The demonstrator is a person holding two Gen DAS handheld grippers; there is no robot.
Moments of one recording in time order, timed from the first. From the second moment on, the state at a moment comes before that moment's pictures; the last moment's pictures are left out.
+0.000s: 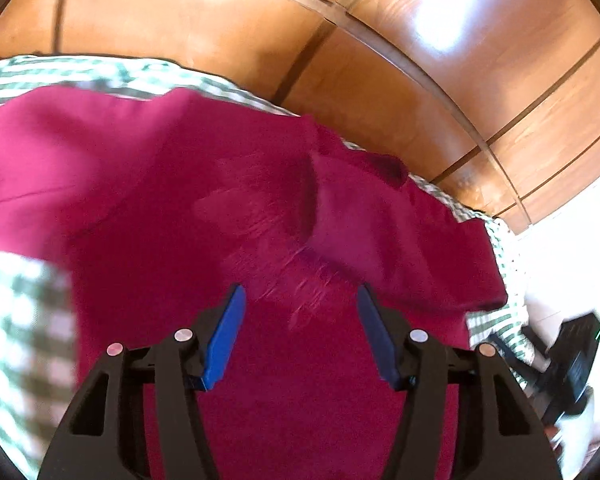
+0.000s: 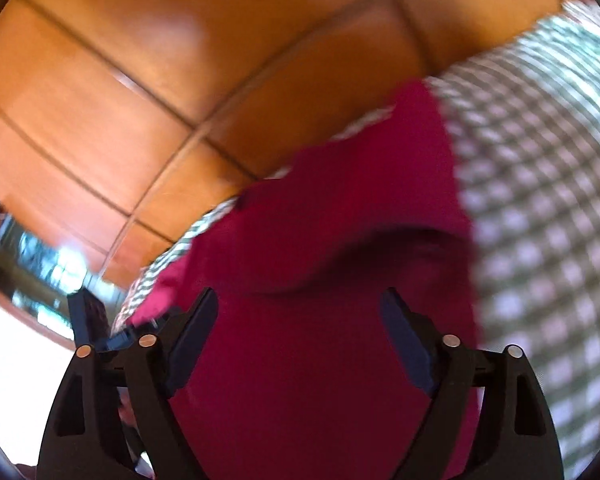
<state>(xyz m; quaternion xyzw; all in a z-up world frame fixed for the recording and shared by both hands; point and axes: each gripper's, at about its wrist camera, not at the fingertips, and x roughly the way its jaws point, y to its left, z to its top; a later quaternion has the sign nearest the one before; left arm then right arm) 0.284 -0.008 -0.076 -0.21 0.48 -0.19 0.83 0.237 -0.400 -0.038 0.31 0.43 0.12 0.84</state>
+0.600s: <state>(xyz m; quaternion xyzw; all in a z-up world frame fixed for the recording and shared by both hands) 0.310 0.010 -0.039 -0.18 0.43 -0.14 0.87 0.280 -0.423 -0.077 0.38 0.42 0.09 0.82</state>
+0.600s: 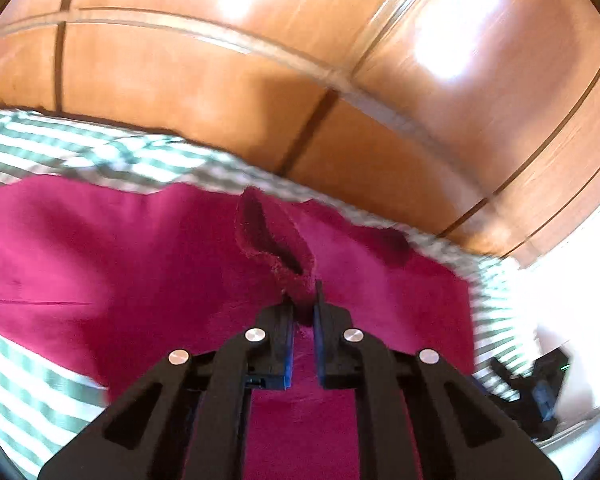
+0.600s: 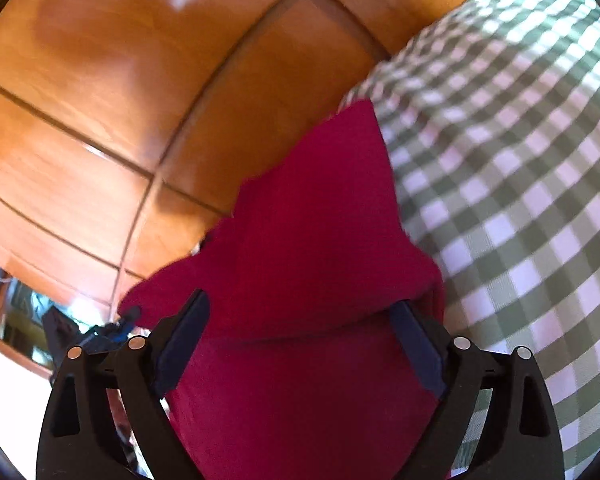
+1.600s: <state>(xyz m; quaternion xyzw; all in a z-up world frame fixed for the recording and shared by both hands) 0.229 0.083 -0.078 -0.21 0.45 -0.04 0.87 0.260 -0.260 -0.053 0.05 0.46 0.05 0.89</state>
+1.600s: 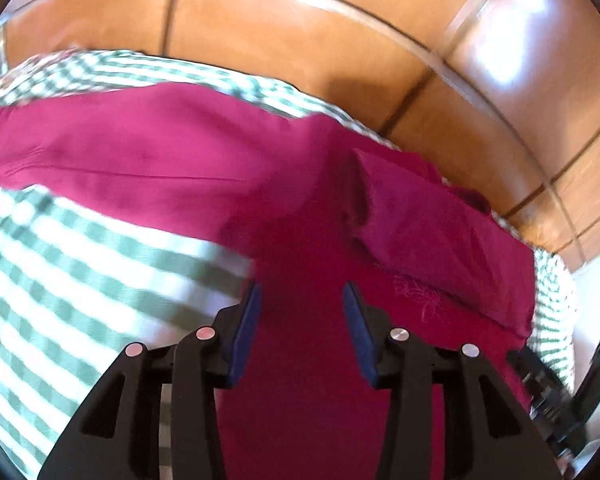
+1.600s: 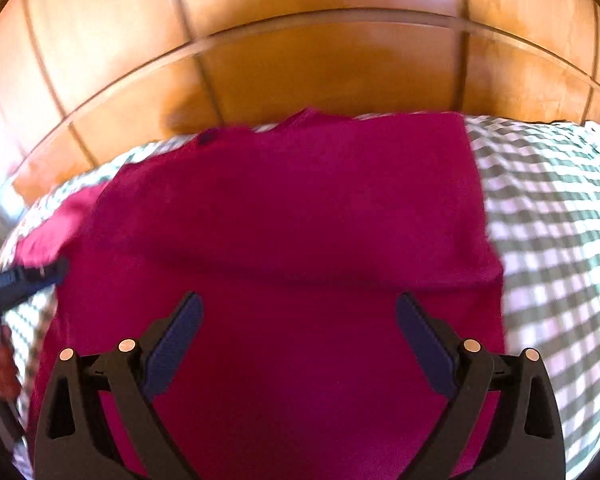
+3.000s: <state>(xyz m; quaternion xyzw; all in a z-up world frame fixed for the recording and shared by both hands) 0.237 0.210 0.007 -0.32 0.31 -0.04 0.89 0.239 -0.243 -0.084 0.00 0.47 0.04 0.88</state>
